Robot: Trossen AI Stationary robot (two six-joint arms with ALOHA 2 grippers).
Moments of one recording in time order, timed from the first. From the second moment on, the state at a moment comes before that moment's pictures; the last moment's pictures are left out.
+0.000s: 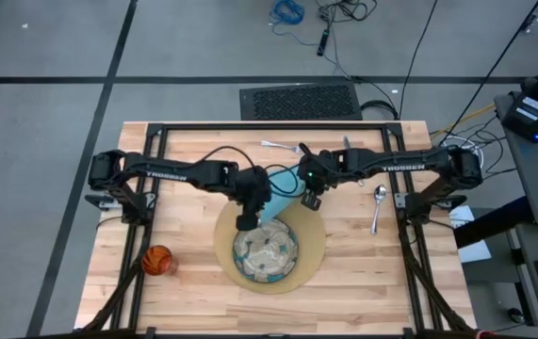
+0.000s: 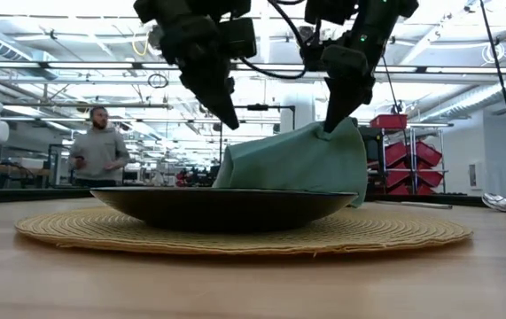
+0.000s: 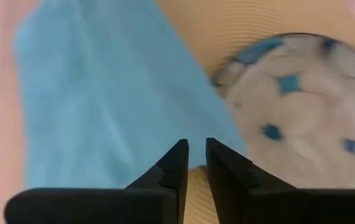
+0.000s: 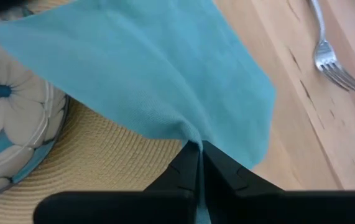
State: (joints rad) left arm 0.06 1.66 1.24 -0.59 0.09 0.08; right arm -0.14 1.53 1.17 -0.77 0.13 0.24
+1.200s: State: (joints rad) left arm -0.12 1.77 1.25 -0.25 -0.33 -0.06; right arm -0.34 1.53 1.17 -0.75 0.03 0.10
